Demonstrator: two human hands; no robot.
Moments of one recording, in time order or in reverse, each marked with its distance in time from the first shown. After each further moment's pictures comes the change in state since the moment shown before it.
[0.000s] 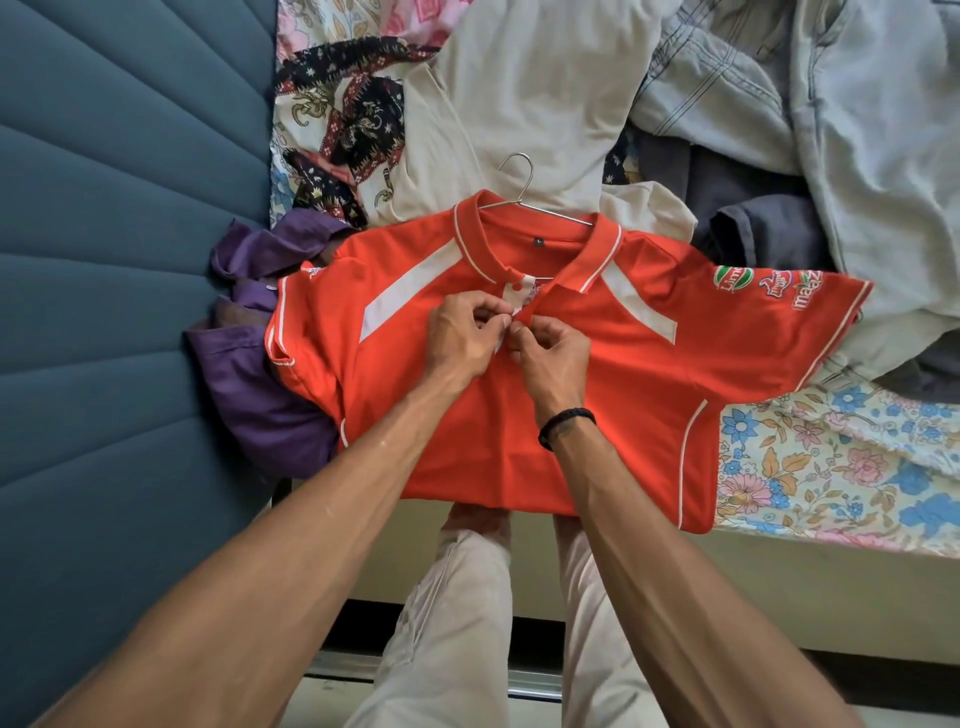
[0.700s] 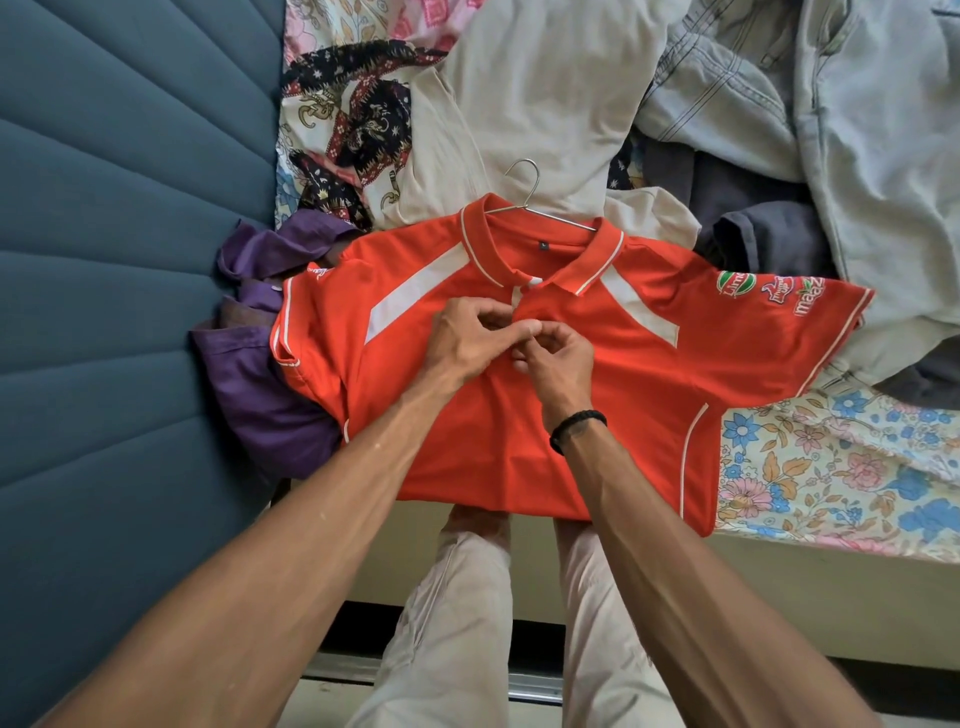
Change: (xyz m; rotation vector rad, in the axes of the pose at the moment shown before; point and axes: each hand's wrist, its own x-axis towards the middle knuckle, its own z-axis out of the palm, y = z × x) left_hand -0.002 0.005 -0.010 -0.071 -0.125 -0.024; right_hand -0.003 -0.007 -0.005 0.095 -0.055 0.066
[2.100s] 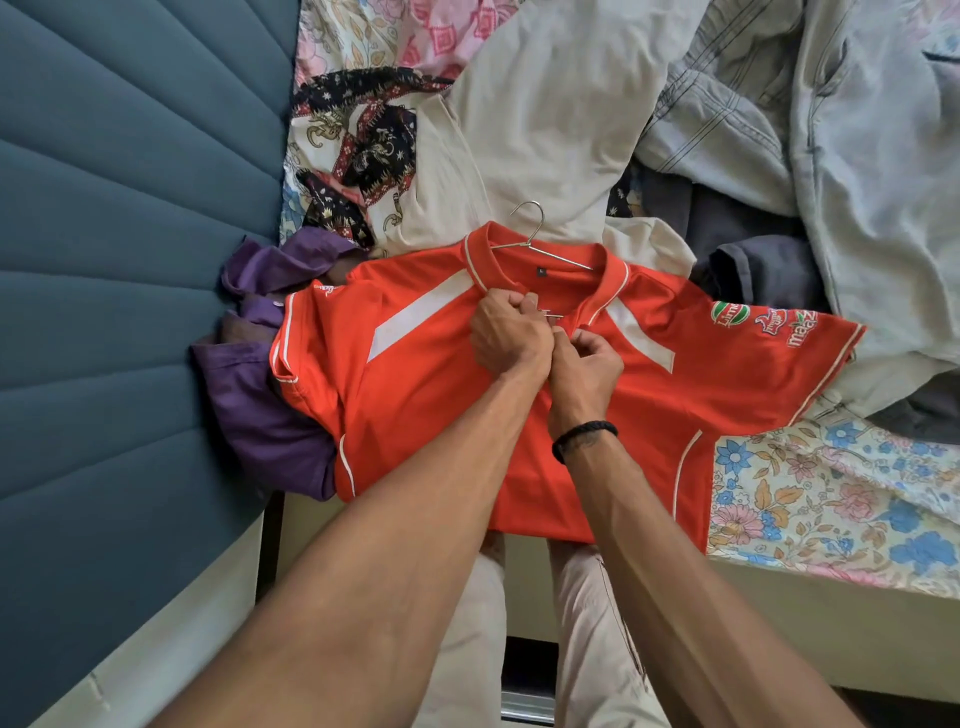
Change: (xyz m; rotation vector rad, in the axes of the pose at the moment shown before) left_hand 0.024 0.063 0.064 0.023 0.549 -0.373; right_hand 0.016 -0.018 -0.006 0.119 0.280 -0.029
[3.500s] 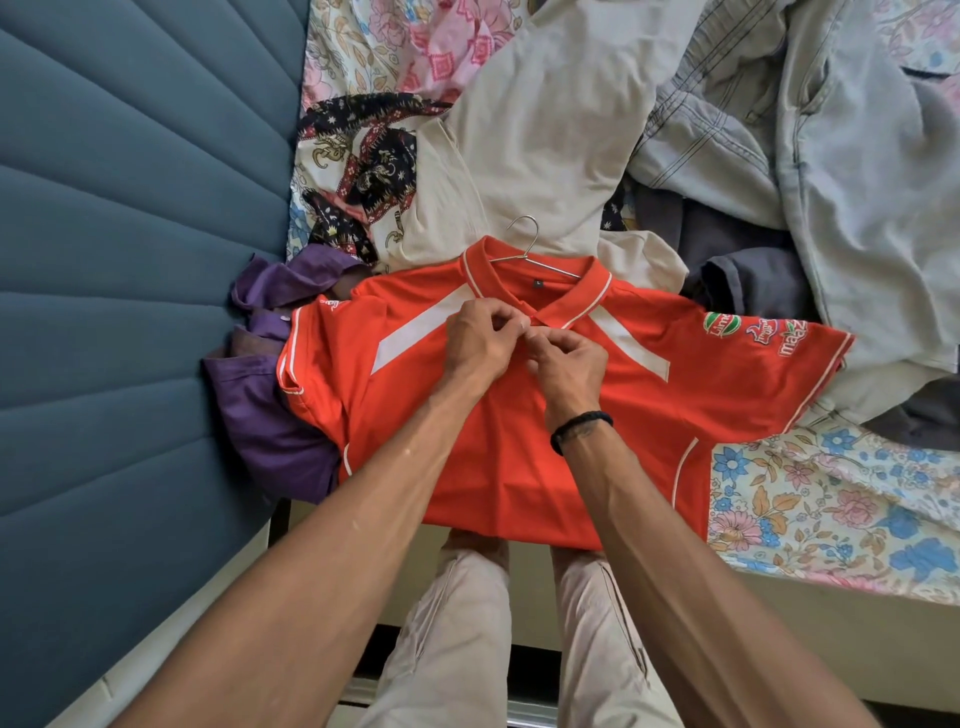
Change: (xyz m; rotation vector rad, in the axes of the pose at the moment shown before) left_hand 0.028 -0.014 -0.048 0.039 -0.340 0.379; right_hand 0.000 -0.019 0.010 -0.054 -0.189 0.060
